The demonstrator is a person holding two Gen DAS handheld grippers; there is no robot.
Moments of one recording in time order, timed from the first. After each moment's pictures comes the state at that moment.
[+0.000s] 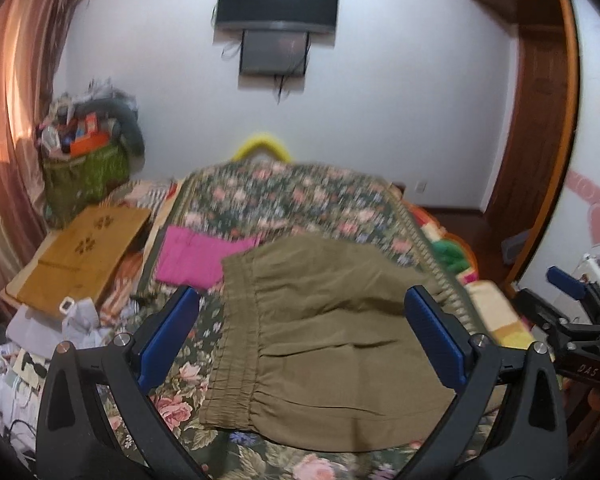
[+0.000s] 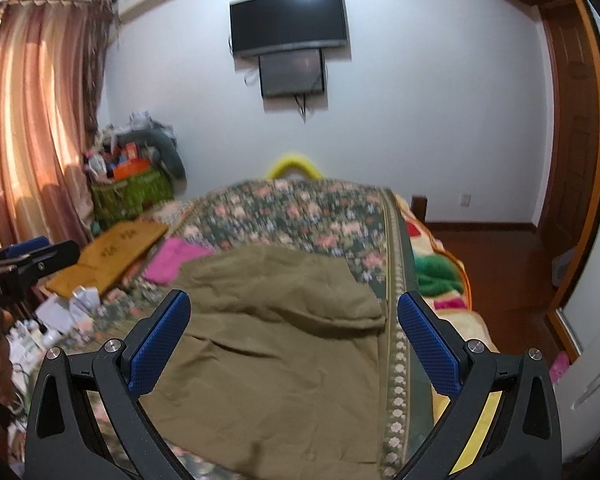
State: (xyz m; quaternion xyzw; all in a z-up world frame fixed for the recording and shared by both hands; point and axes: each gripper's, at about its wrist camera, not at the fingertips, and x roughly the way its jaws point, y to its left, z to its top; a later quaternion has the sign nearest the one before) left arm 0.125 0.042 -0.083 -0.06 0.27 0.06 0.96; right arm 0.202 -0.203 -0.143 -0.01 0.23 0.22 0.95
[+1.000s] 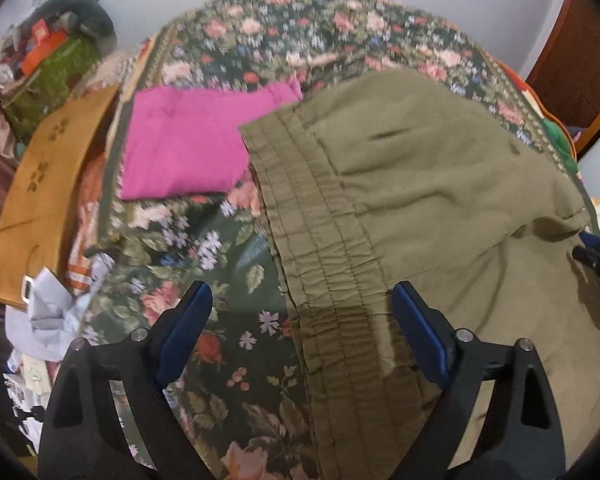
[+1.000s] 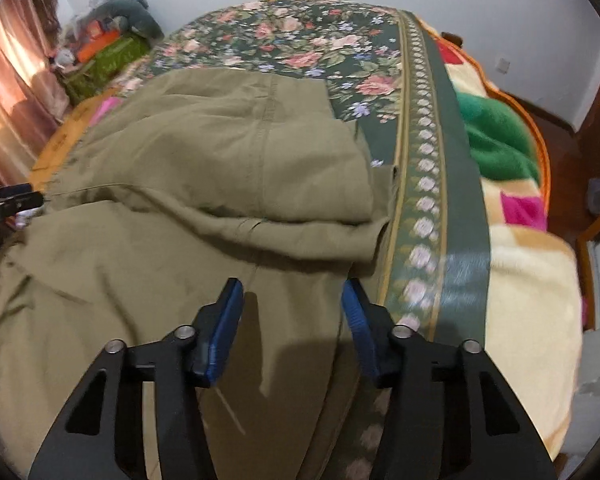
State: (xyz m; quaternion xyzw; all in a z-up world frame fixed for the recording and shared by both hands) left arm 0.311 0.155 -0.251 -0.04 0.54 0.04 0.84; right arm 0.356 -0.216 -0.271 -0.06 0.49 0.24 0.84
